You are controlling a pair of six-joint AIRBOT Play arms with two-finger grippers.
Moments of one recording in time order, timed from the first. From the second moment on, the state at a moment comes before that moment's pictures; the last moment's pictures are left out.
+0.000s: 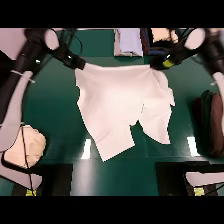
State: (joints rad) left arm -0.34 -1.66 1.84 1.61 -1.21 -1.48; right arm 0.22 -1.52 1.68 -1.46 1.22 1.64
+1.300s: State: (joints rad) left arm -0.34 -1.17 1.00 1.39 -1.25 -1.65; right arm 0.00 -1.01 0.89 -1.49 1.45 1.60
